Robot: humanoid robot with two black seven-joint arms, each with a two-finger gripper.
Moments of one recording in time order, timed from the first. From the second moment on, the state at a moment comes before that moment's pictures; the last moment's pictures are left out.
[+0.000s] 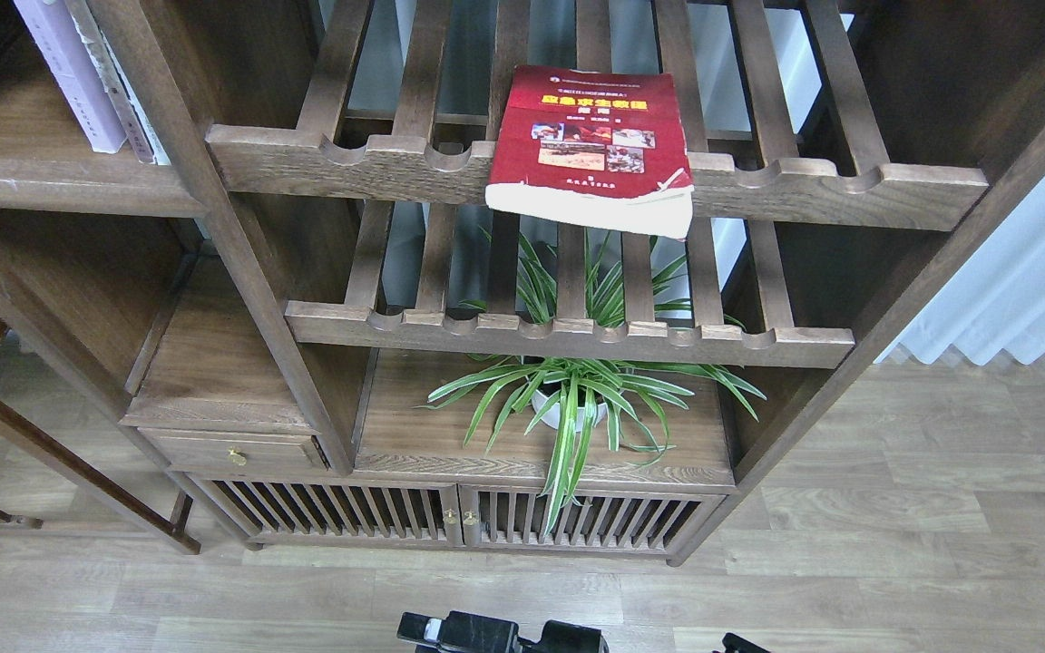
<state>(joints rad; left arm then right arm) -0.81 0.74 -1.50 -1.00 0.63 -0.49 0.07 0.01 0.02 0.63 0.99 0.21 0.58 -0.49</state>
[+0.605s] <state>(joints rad) -0.94 0.63 -1.30 -0.83 0.60 -0.49 0.06 0.01 0.02 0.65 0.99 0.21 0.58 -0.49</state>
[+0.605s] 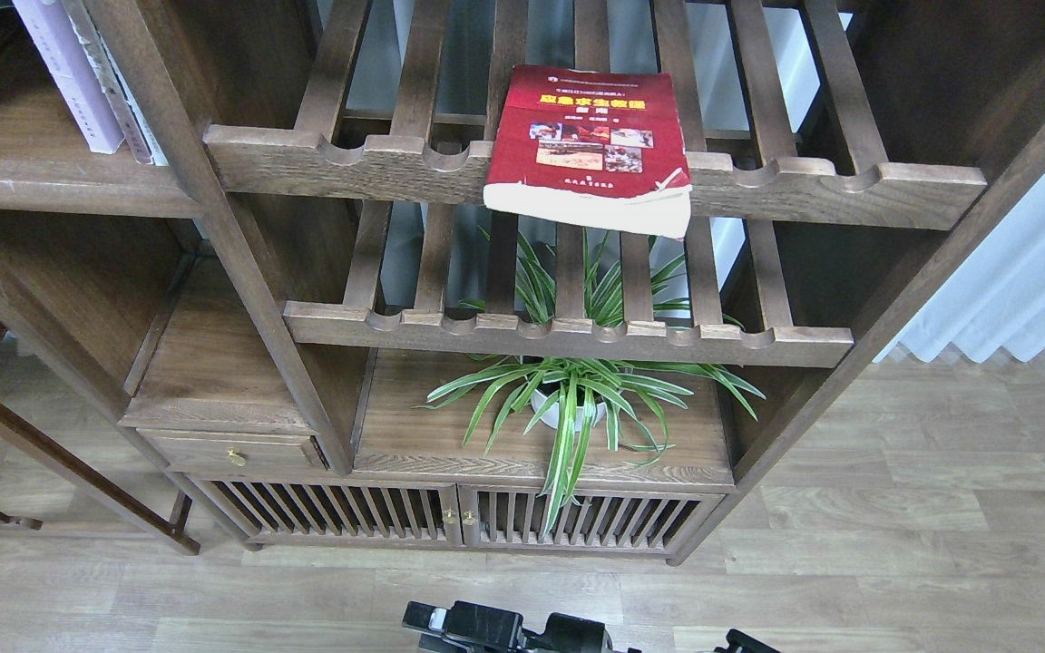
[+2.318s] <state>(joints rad) -0.15 0.65 -1.72 -1.29 0.09 -0.49 0.05 0.02 0.02 0.82 1.13 0.21 0.58 -0.29</state>
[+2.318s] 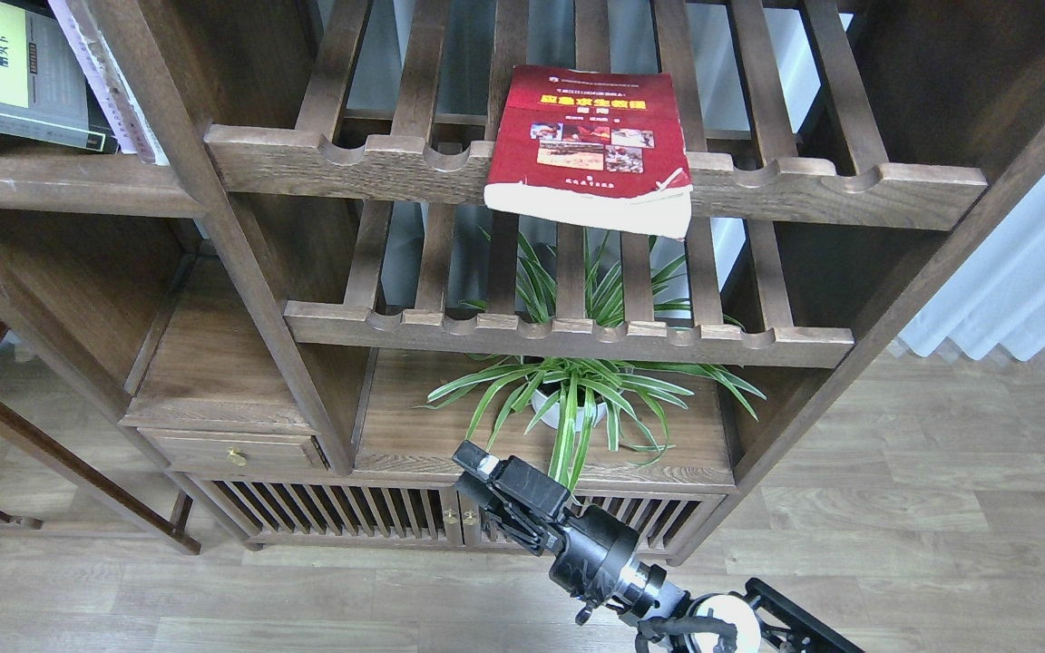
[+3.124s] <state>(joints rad) 0.23 0.47 -1.67 -1.31 0.08 -0.49 0.06 0.03 0.01 0.87 1.36 0.19 0.58 -0.25</state>
